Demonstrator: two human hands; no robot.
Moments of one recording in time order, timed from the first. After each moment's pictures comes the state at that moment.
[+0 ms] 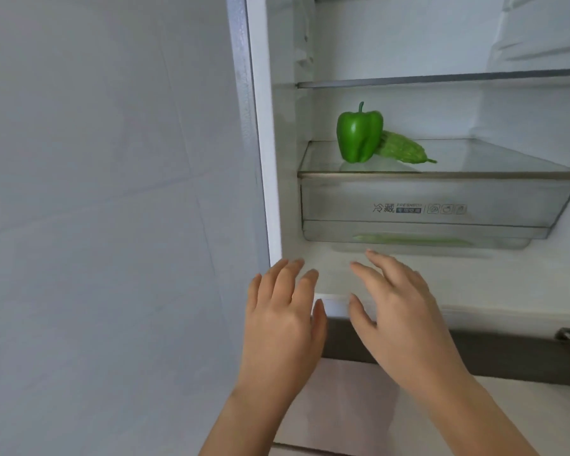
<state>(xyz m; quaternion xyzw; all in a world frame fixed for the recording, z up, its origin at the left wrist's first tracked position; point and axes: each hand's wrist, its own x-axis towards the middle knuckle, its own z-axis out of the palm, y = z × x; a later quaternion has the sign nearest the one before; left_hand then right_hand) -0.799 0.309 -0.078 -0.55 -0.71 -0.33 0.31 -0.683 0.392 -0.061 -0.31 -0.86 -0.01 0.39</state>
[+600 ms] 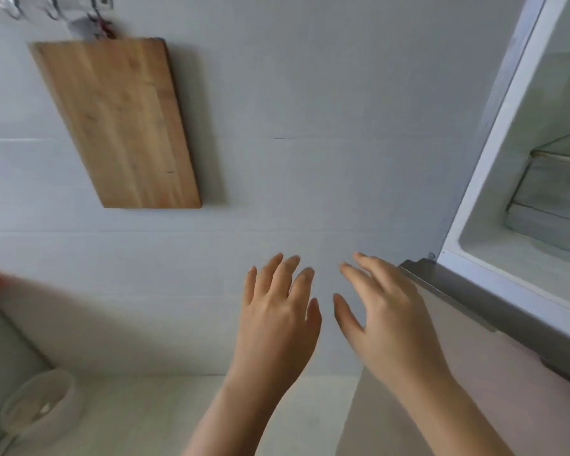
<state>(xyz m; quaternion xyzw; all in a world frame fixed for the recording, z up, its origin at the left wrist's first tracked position) -0.684 0.100 -0.094 -0.20 -0.90 -0.18 0.34 -0.665 0.240 -0.083 0.08 -0.91 0.14 0.38</state>
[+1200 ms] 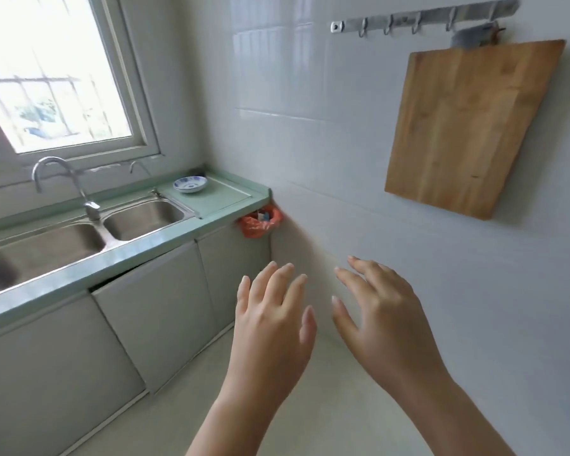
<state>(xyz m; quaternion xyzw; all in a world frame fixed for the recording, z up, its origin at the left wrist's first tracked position) -0.498 -0.236 -0.102 0.16 -0.91 -0.05 0.39 -0.587 -0.124 -0.083 0.42 -0.81 0.27 0.30</state>
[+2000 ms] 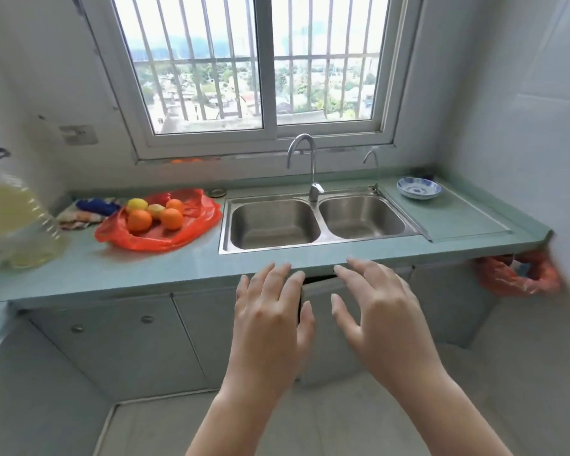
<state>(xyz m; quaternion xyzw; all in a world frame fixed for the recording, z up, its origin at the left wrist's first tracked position) -0.324 -0.606 -0.138 0.45 -0.79 0.08 0.40 -0.463 -0.571 -0.120 0.66 -0.65 0.35 0.15</state>
